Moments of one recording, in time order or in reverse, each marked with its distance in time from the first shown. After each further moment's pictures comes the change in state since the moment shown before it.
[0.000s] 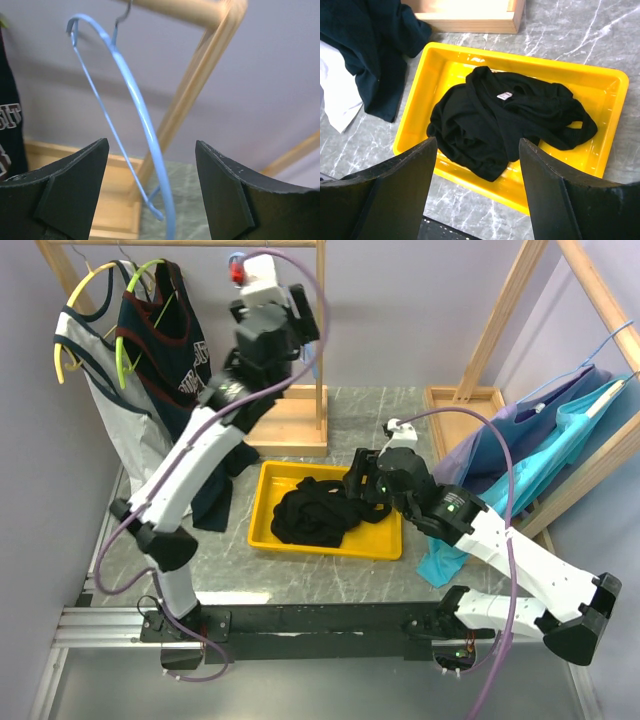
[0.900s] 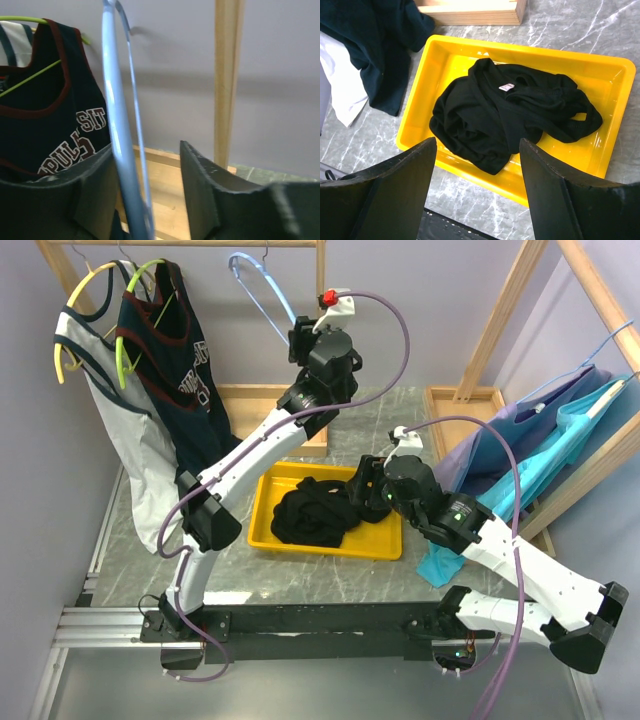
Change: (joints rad) left arm -0.094 0.328 0.066 0.370 -0.431 0.616; right arm 0.000 -0.069 -0.068 0.009 -0.025 0.027
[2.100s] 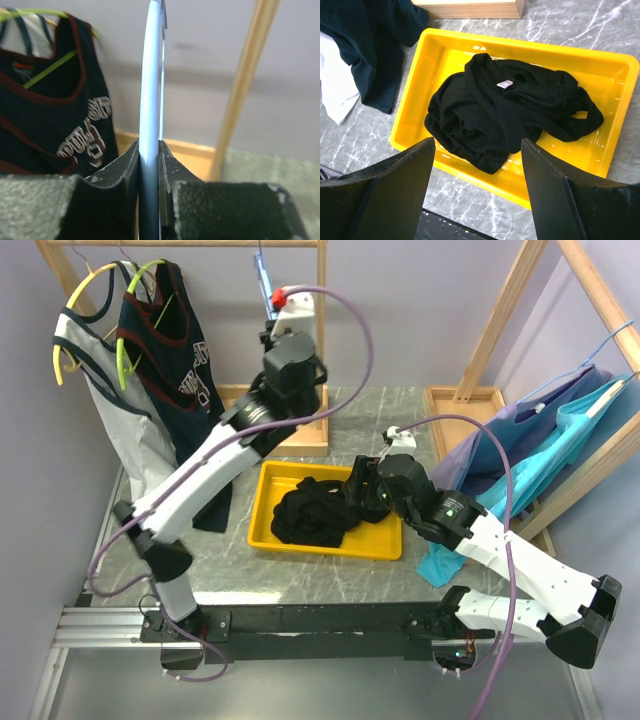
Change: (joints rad) left arm -0.046 -0.324 -0.190 -0.220 0.020 -0.198; right arm 0.003 0.040 0.002 0.003 -0.007 -0.003
